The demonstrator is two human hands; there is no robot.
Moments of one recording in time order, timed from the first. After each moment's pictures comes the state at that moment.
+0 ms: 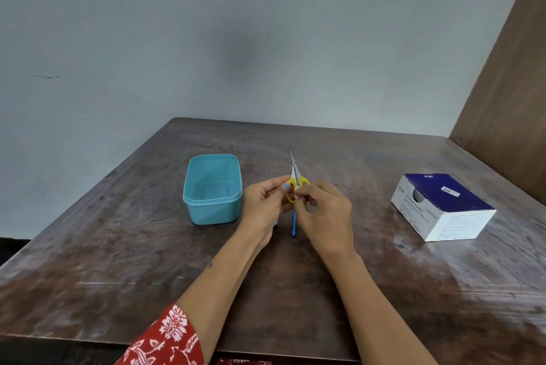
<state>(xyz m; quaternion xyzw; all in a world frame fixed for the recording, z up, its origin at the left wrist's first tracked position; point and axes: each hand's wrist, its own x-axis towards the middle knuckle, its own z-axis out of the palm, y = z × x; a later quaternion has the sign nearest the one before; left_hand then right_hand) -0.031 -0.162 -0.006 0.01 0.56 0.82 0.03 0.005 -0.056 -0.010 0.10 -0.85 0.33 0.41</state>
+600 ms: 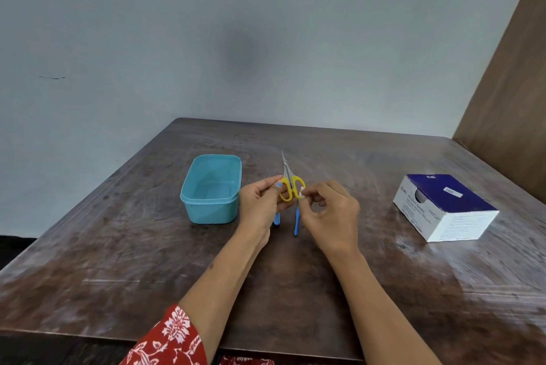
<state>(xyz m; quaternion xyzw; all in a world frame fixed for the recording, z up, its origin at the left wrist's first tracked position) -0.029 -0.167 -0.003 -0.05 0.56 0.83 -0.01 0.004 -0.053 -0.012 0.08 -0.83 0.34 0.44</state>
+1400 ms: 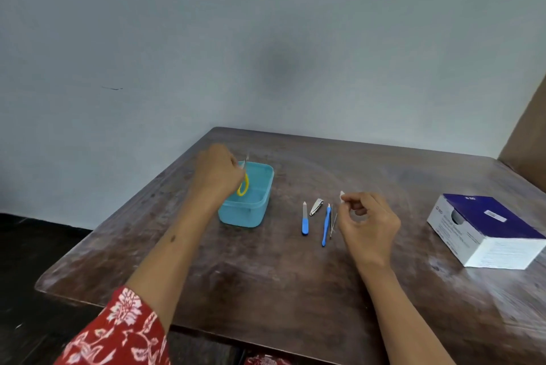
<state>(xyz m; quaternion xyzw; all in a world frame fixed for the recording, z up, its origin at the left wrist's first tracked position) -0.017 -0.277 0.084 -0.06 0.92 0.35 -0.16 -0.003 -0.049 -0.014 0.04 -0.77 0.38 0.51</state>
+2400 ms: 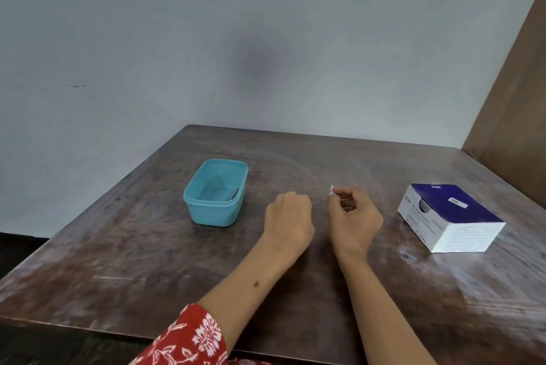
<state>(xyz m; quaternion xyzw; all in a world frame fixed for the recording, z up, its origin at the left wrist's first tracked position) -0.003 -0.141 0.011 0.14 0.97 0.13 -0.16 -0.007 -0.040 -0.016 -0.12 -0.73 0.51 0.44</state>
